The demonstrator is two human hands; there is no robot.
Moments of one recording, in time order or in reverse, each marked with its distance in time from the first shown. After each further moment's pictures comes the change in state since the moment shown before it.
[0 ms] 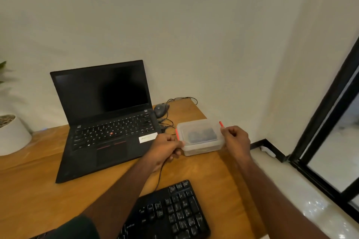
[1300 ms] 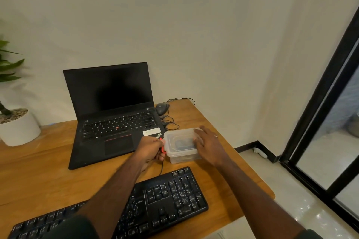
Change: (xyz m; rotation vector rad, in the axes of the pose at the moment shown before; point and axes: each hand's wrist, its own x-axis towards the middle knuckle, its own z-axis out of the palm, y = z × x) left_hand -0.055 -0.007 -0.035 -0.035 0.153 -0.103; right_hand -0.061 -0.005 0.025 -0.588 -0.392 -0.493
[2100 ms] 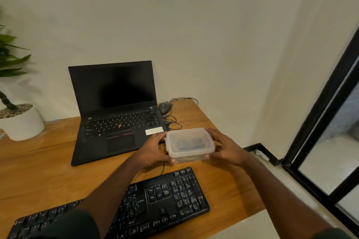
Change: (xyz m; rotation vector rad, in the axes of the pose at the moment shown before) left_hand 0.007 -0.014 -0.020 0.456 -0.248 0.317; right_hand -0.003 0.038 -0.039 0.390 -0.316 -0.061
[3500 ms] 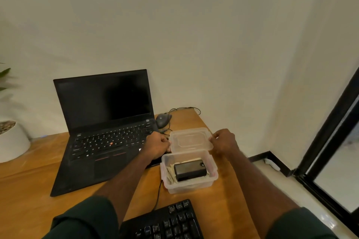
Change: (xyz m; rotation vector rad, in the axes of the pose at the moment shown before) left_hand 0.108 0.028 -0.007 0.157 0.282 -0.220; right_hand 0.120 0.018 -0.024 -0.181 0.448 0.484
